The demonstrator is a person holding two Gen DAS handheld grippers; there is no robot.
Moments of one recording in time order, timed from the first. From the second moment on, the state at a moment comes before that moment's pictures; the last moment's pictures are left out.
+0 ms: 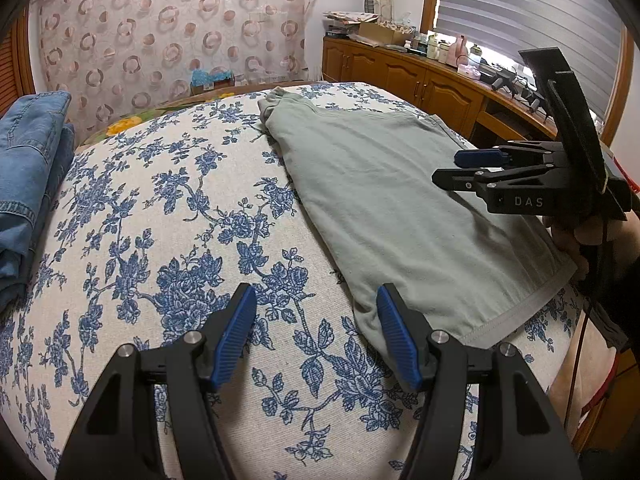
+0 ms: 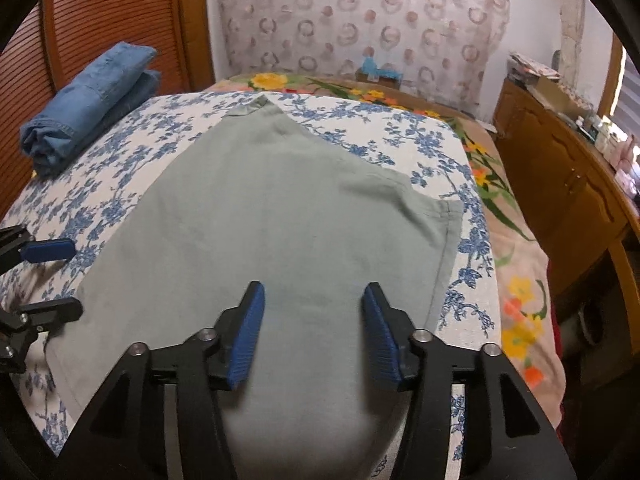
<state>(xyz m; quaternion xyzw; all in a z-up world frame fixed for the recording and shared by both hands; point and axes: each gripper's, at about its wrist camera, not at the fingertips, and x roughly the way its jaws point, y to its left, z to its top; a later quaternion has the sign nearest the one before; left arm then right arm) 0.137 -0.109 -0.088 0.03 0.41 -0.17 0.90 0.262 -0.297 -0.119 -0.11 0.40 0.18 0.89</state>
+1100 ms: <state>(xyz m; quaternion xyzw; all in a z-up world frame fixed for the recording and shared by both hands) 0.137 -0.107 -0.086 0.03 0.42 -0.17 0.89 0.143 -0.333 -0.121 -0.04 0.41 0.13 0.90</state>
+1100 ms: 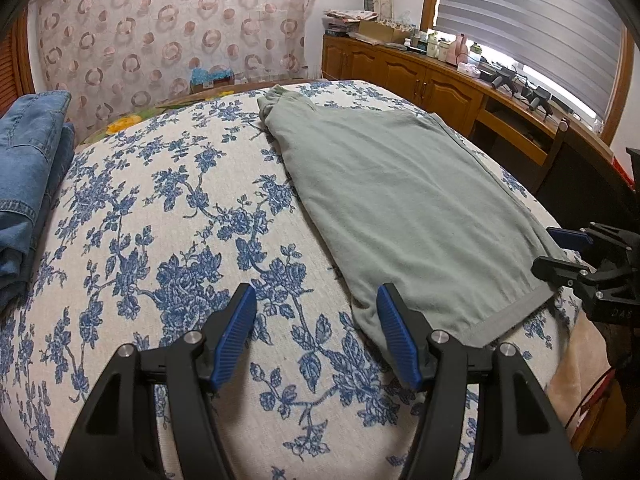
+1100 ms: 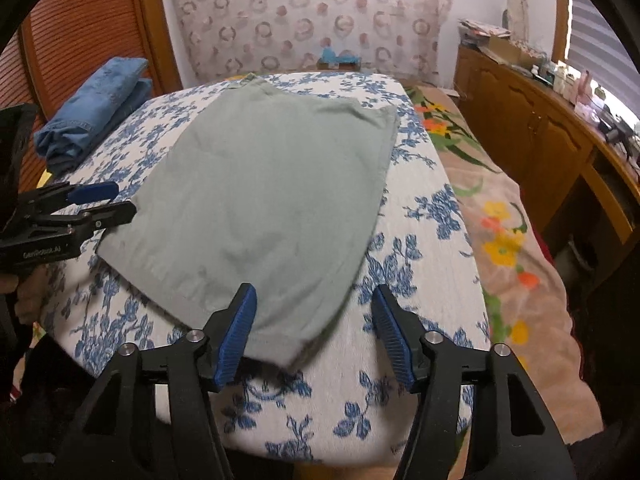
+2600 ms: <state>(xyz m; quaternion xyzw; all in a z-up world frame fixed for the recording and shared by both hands) 0.084 -0.103 -0.007 -0.03 0.30 -0.26 0.92 0.123 -0.326 -0.075 0.01 0.34 0.19 0.92</state>
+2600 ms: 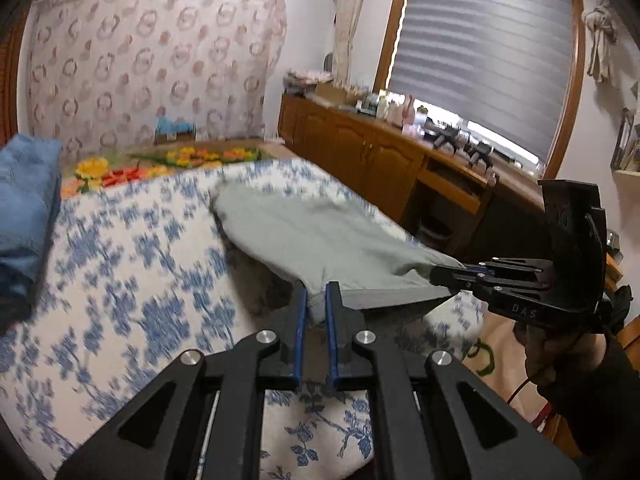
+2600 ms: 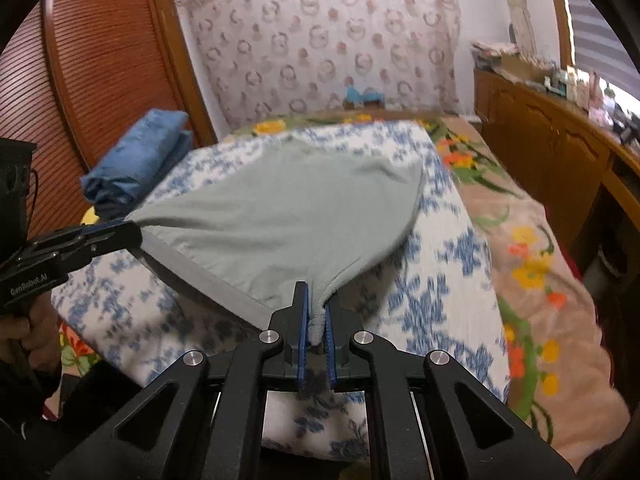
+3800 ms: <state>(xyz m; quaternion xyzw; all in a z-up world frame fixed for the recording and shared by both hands) 0.118 0.001 -0.015 -0.06 0.29 -0.17 0.94 0.174 -0.222 -0.041 -0.04 0.32 0.29 0.90</state>
